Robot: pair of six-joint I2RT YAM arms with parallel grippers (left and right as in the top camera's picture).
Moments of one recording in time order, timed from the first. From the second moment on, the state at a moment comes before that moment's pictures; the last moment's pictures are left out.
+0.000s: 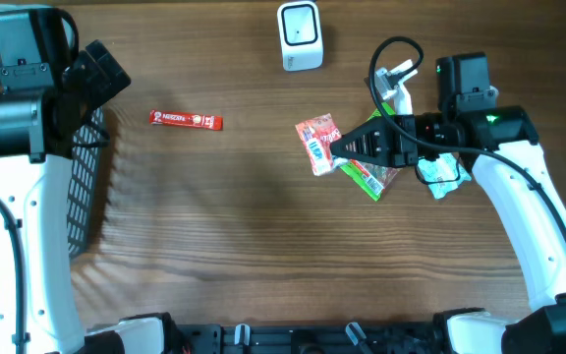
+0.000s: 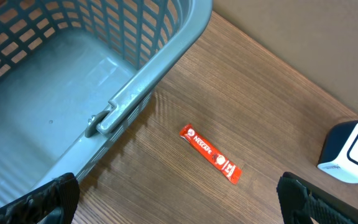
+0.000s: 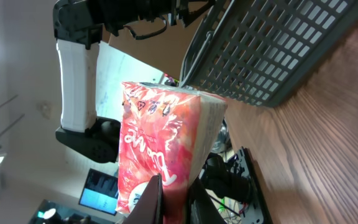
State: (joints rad) left arm 0.09 1.45 1.71 -1.12 -0.22 -0.50; right arm 0.14 1.48 1.25 -0.86 -1.56 0.01
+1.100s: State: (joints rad) left arm 0.09 1.45 1.71 -1.12 -0.22 -0.50; right arm 0.46 1.59 1.68 -0.75 0.54 -0.24
